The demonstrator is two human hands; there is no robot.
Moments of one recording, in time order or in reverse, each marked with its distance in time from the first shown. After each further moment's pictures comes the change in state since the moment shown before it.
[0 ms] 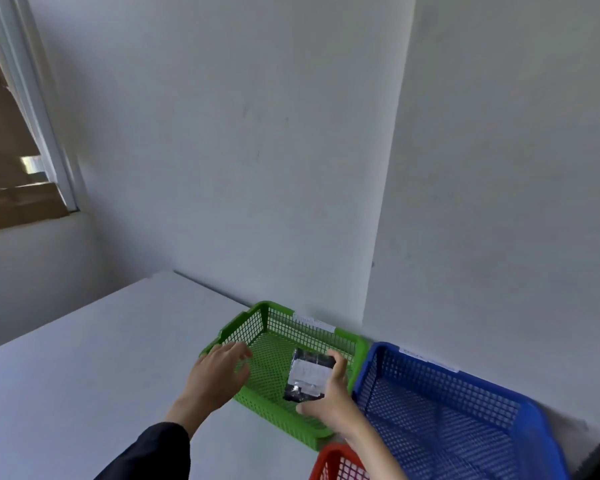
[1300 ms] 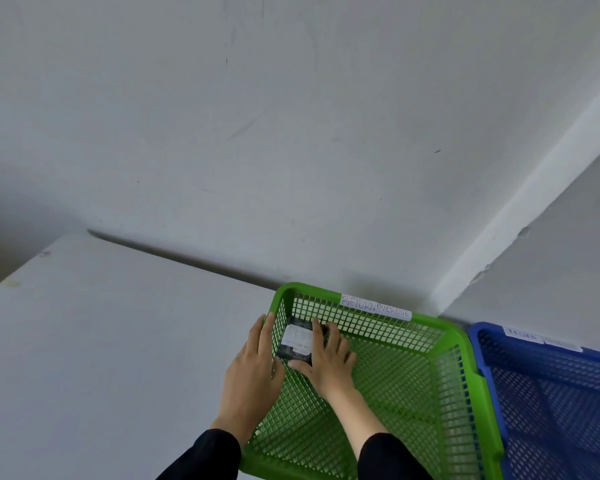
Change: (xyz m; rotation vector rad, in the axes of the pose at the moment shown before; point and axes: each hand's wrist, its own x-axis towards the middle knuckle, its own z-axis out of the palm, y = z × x) left_hand 0.178 -0.151 0.139 -0.284 -0.249 0.107; right_hand 0.273 0.066 0.143 -0.794 0.048 0.516
